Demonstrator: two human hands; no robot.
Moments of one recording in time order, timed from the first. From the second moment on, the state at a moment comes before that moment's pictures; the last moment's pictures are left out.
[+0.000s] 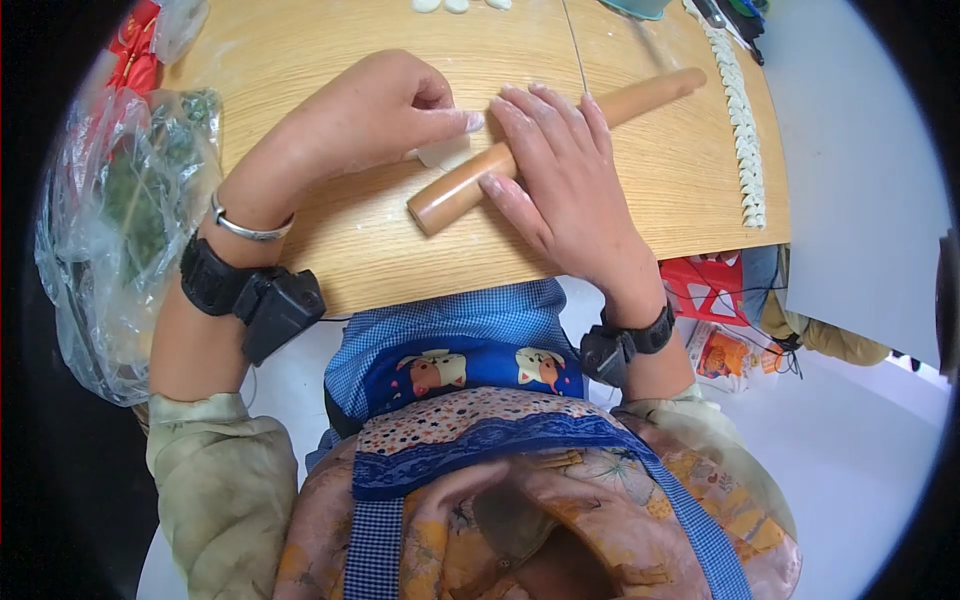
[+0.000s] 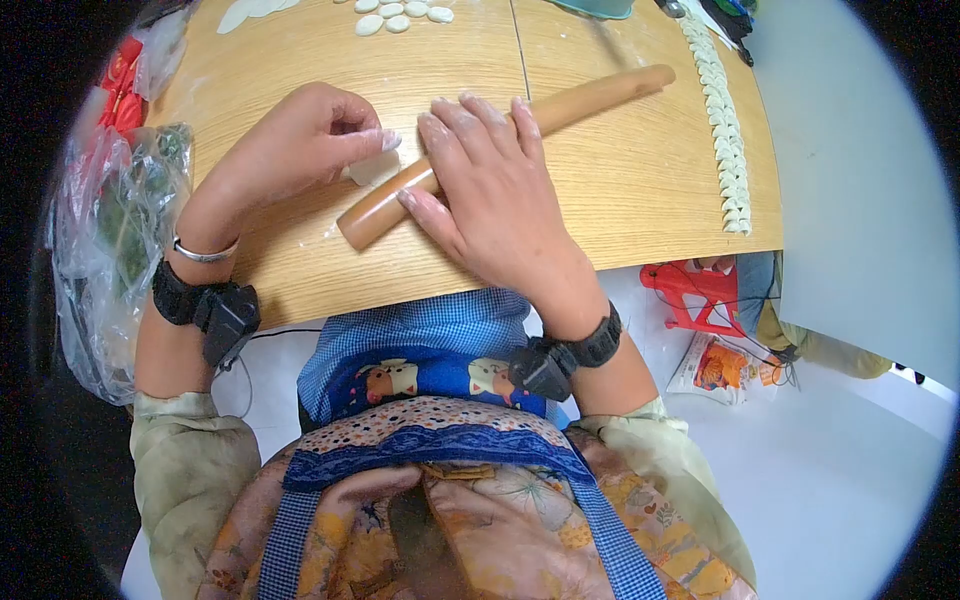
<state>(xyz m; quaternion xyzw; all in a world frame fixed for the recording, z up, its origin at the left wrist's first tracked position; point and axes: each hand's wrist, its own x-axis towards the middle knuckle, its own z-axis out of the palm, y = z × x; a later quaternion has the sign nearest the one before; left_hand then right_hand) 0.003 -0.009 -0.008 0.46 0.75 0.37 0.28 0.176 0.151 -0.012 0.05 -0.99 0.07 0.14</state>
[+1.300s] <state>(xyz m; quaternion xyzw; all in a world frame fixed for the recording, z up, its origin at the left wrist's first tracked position) 0.001 -0.011 -0.013 0.44 0.66 0.50 0.34 0.193 0.148 -0.014 0.01 -0.99 0.09 0.13</state>
